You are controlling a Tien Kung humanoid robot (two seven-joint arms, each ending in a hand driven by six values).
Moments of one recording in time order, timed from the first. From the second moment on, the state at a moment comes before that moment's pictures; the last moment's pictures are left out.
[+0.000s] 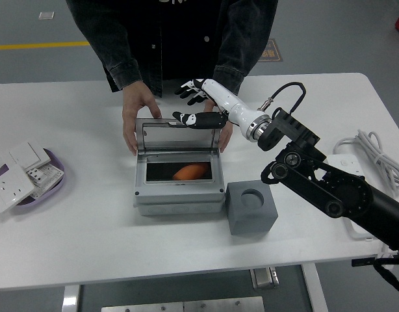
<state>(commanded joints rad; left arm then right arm) -0.02 0.13 -1.42 -0.18 1.34 -0.10 0.23 0.72 -0.22 0.68 1.25 -1.44 -0.12 -0.13</state>
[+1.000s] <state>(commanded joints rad) -0.02 0.13 -1.42 -0.18 1.34 -0.10 0.23 0.57 -0.40 0.57 1.52 -1.36 -0.10 -0.11</state>
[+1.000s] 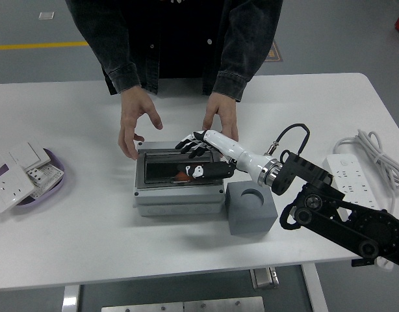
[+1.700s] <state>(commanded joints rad) -0.01 0.14 -1.41 -0.18 1.32 -0.10 0.23 0.31 -0.36 0.97 1.59 -1.46 -0.14 -0.04</state>
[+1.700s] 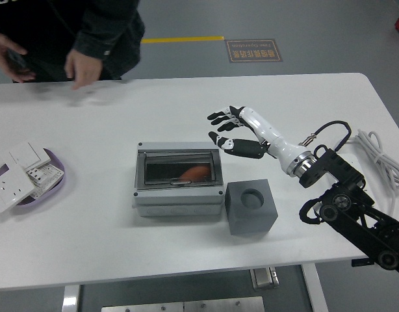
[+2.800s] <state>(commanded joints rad) 0.01 0.16 -1.41 -0.18 1.31 -0.09 0.23 -0.08 -0.21 1.93 1.48 -1.29 -0.19 0.18</state>
